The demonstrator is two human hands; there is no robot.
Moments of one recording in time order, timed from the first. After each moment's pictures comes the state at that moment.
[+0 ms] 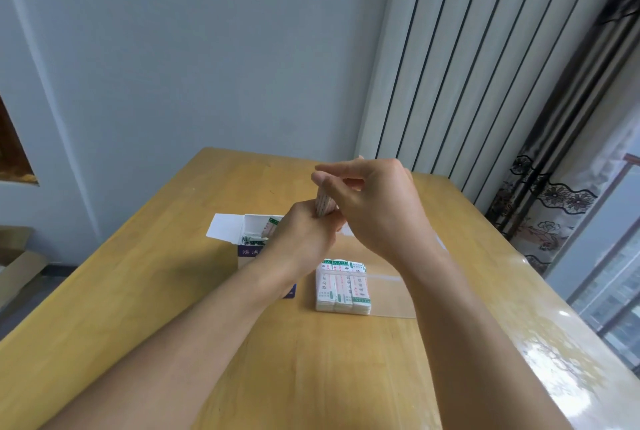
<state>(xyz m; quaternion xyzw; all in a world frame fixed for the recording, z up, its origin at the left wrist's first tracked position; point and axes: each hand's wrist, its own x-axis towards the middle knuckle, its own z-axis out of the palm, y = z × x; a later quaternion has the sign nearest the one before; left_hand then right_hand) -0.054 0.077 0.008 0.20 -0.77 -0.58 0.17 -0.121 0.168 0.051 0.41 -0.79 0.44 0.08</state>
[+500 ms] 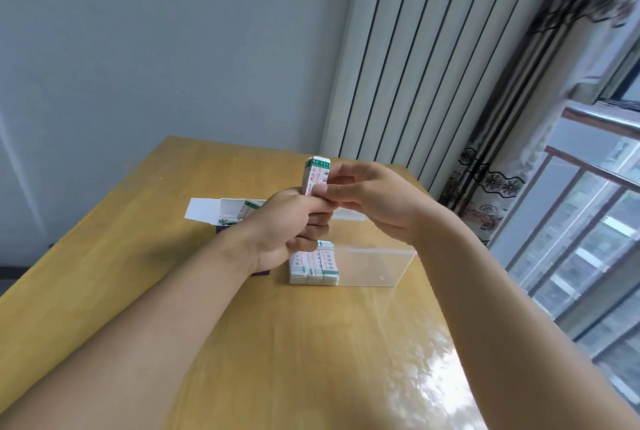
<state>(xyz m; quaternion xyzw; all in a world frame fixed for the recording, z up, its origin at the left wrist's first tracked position) -0.044 0.084 0.019 0.08 -0.63 -0.77 0.05 -0.142 0.208 0.060 0.40 -0.72 0.51 -0.25</state>
